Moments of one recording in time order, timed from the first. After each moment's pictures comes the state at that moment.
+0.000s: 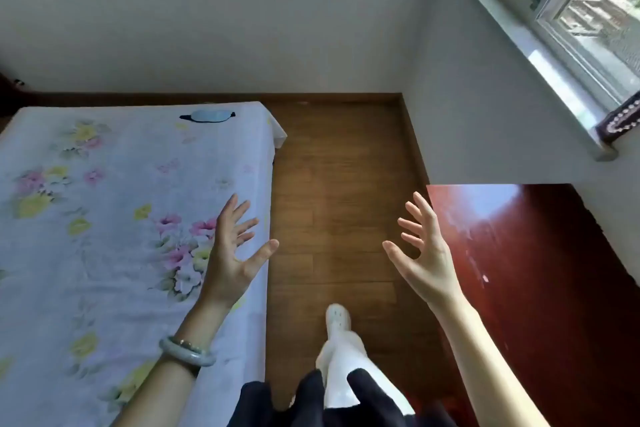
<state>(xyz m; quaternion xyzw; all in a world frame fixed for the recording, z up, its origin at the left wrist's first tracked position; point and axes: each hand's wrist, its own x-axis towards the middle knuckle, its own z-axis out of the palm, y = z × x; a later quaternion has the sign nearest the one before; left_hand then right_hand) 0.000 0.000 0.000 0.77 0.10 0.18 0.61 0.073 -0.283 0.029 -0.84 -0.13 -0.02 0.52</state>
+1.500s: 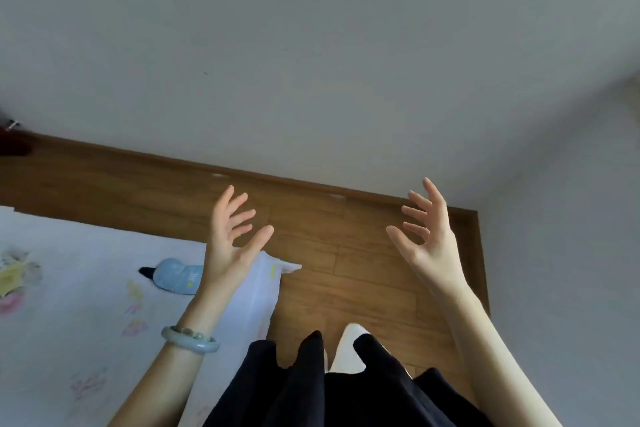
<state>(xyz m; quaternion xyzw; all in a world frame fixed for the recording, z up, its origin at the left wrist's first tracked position) 0.830 0.279 0.013 0.74 0.22 0.24 0.59 0.974 0.027 0.025 -0.81 -0.20 0.05 0.54</state>
